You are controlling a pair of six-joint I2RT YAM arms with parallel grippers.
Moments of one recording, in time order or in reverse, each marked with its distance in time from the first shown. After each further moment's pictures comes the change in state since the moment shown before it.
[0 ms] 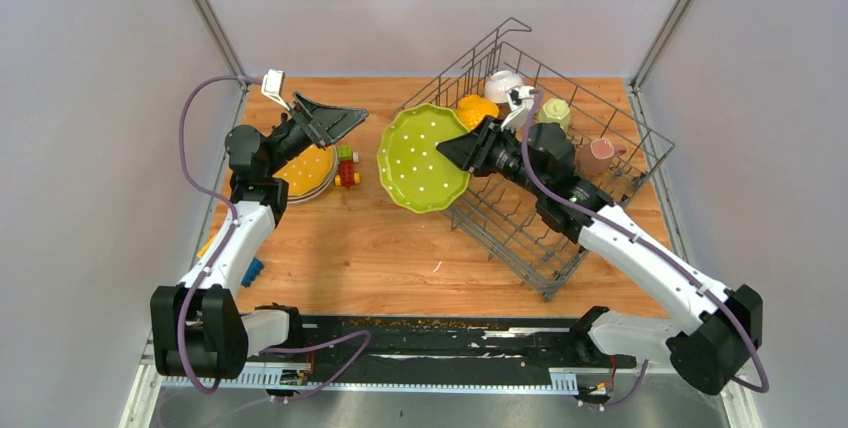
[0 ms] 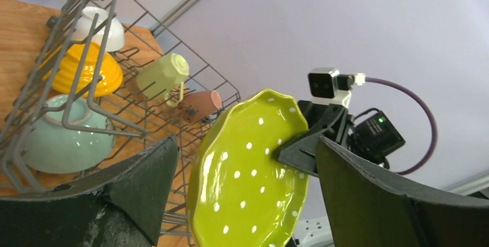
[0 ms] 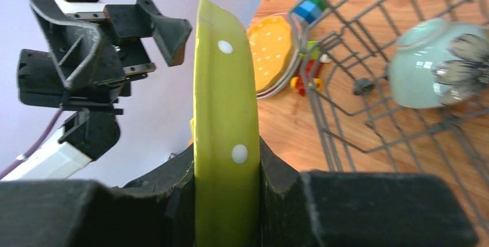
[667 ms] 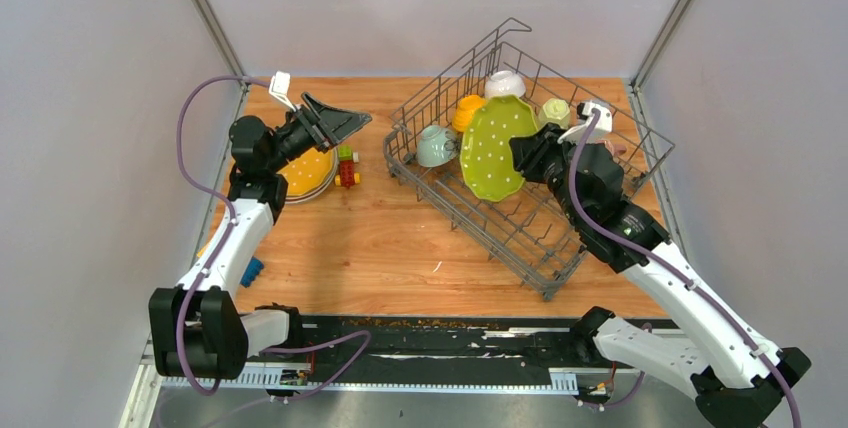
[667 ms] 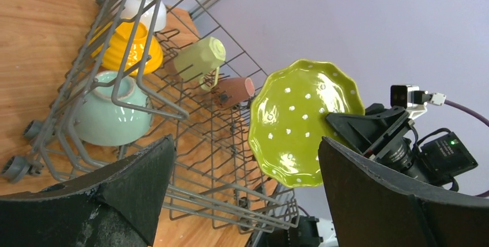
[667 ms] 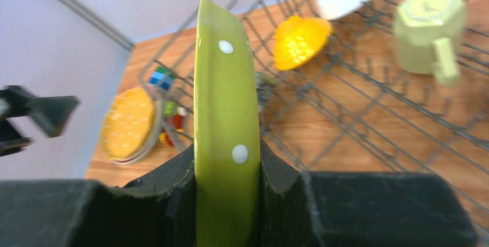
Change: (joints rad) left arm 0.000 0.000 0.040 -0.247 -0.013 0.174; right arm -0.002 -0.296 -0.008 -0.342 0.552 -0.209
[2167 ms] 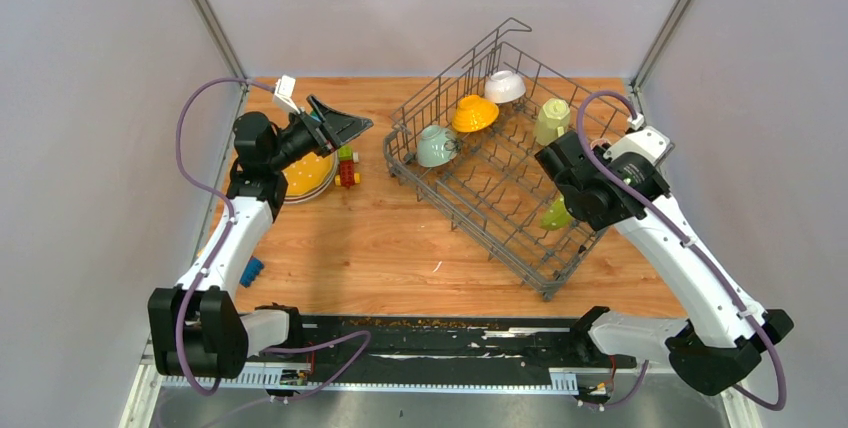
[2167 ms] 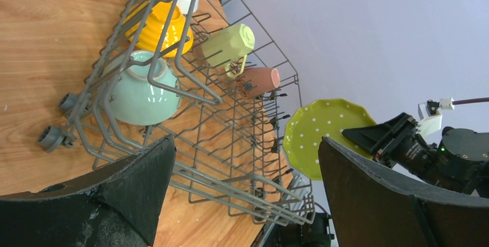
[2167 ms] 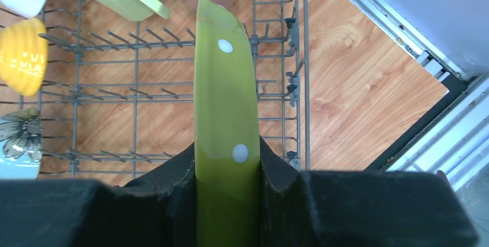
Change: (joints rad) left arm 0.000 0.001 0.030 -0.198 -0.030 0.117; right arm -0.020 0.267 0.446 -1.239 0.559 0.703
